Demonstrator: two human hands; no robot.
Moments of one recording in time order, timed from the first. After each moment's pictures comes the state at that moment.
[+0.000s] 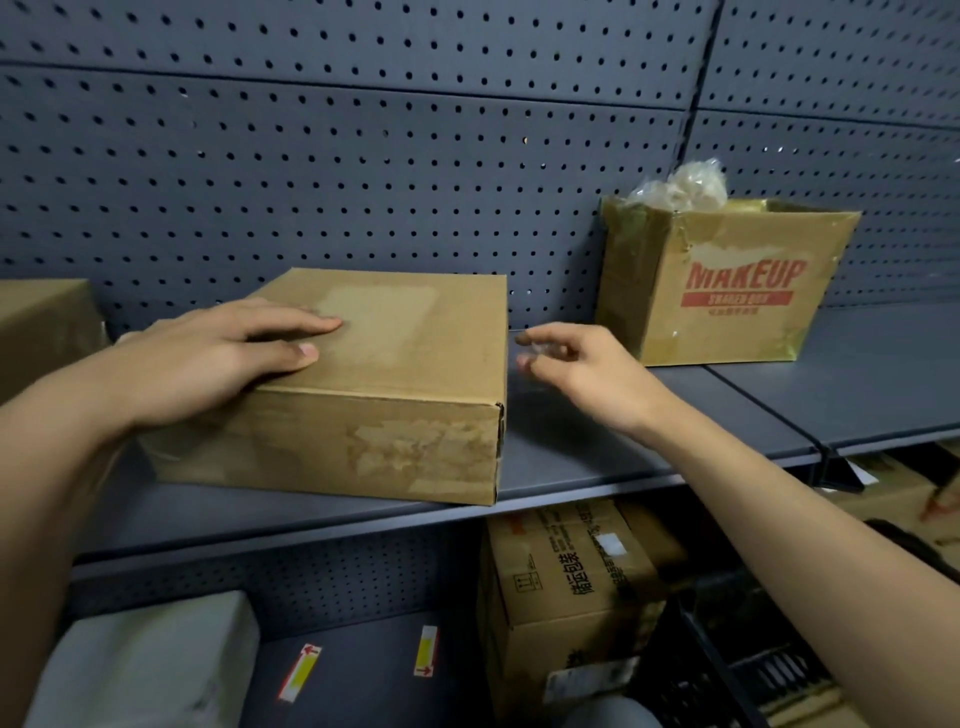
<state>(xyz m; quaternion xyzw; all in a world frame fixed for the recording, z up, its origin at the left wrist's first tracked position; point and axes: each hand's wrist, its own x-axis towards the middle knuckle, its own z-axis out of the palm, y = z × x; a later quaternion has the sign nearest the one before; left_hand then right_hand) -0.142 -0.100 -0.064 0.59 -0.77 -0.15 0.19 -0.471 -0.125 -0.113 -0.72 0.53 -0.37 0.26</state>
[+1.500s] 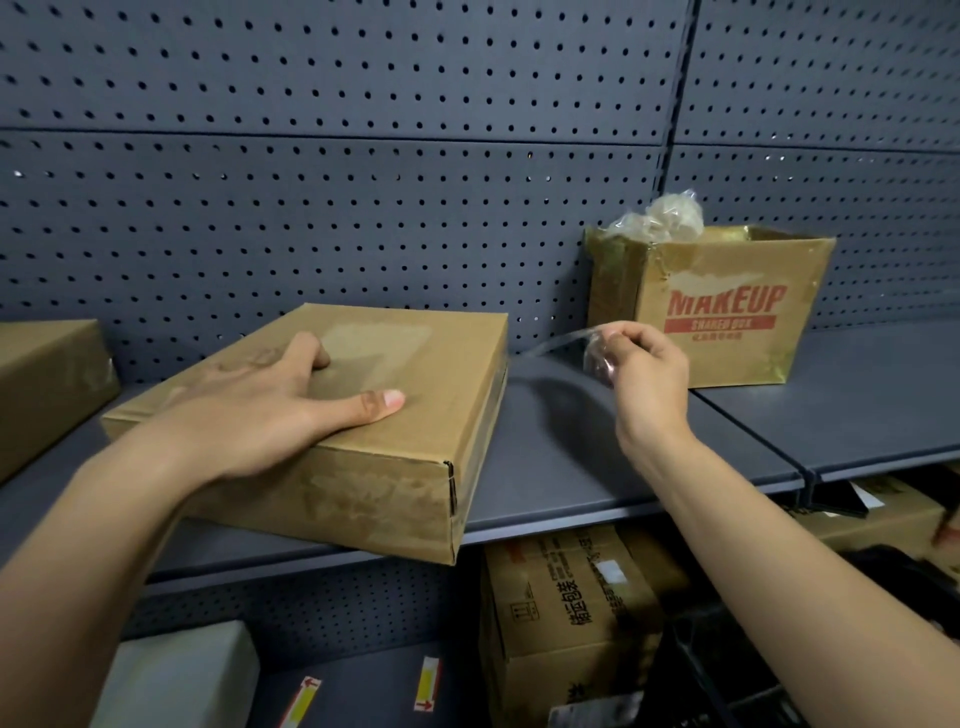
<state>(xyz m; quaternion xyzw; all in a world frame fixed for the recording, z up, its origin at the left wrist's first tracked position) -0.205 -0.073 -0.061 0.70 -0.70 -0.07 0.08 -0.500 -0.147 -0.120 -0.41 0.45 -0.73 0.30</state>
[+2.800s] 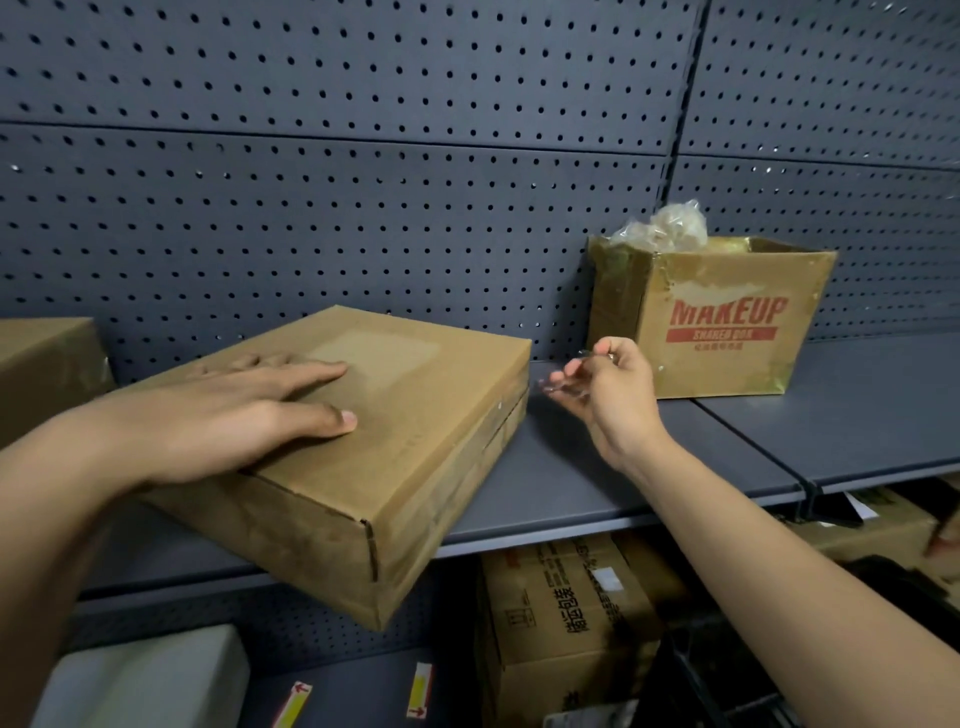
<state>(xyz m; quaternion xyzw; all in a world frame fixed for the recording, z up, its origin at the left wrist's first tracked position) -0.181 -0.071 -0.048 0.64 -0.75 -0.17 0.05 -0.483 -0.152 -0.119 -0.36 0.40 -0.69 0.48</state>
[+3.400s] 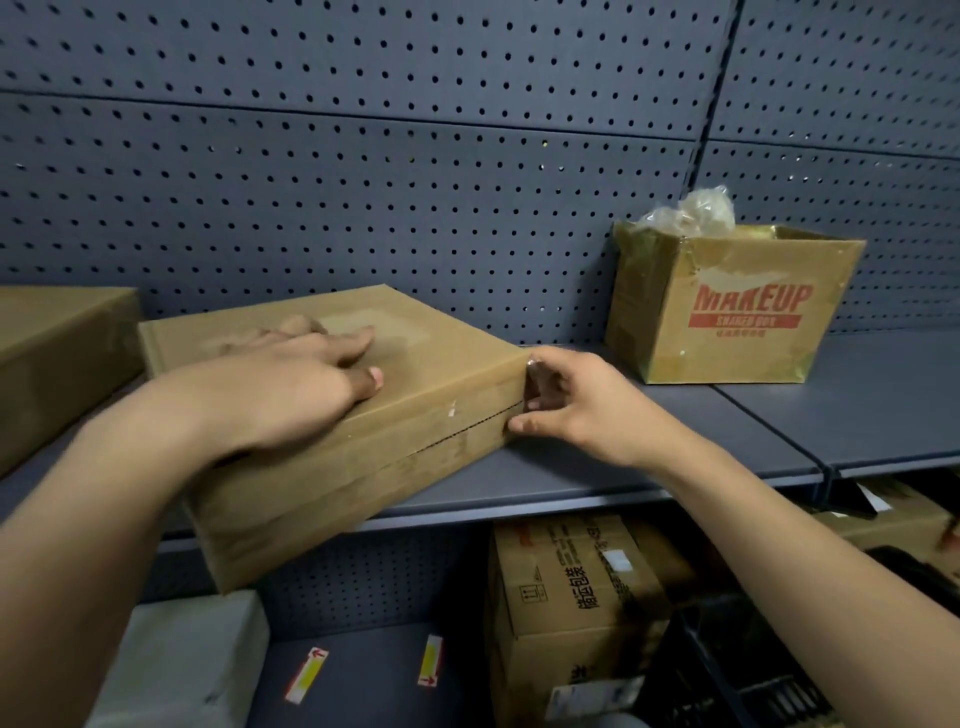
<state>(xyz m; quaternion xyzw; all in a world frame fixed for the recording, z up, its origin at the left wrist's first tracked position) -0.201 -0.049 -0.049 0.70 -0.71 -0.08 0.10 -0.467 -0.112 -0.113 -0.80 0.45 -0.32 0.25</state>
